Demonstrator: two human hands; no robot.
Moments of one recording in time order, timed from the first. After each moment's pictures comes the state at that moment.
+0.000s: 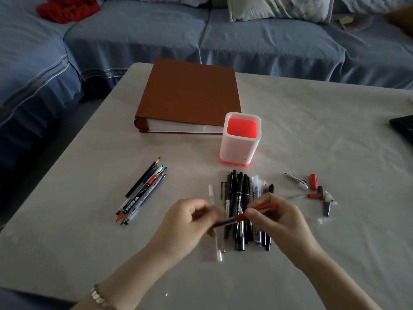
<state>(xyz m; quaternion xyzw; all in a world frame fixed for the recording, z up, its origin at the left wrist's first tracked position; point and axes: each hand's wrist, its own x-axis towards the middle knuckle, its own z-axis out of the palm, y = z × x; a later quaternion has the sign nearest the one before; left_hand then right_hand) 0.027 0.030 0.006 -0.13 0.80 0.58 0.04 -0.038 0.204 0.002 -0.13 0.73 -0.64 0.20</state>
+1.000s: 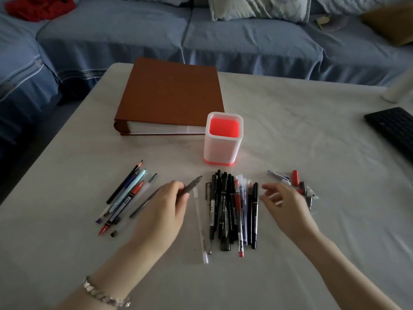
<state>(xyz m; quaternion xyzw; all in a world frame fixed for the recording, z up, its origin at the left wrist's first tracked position) 0.006 0.017 -0.015 -0.07 0.94 0.29 -0.14 -0.088 0.247 -0.045 -0.09 0.92 -0.37 0.05</state>
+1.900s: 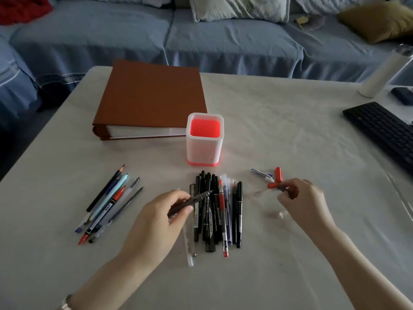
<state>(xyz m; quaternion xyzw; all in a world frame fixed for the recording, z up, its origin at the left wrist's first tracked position) 0.011 0.042 -0.003 -0.04 0.90 0.42 -0.09 -0.098 0.298 -0.026 0.02 0.95 -0.31 0.00</state>
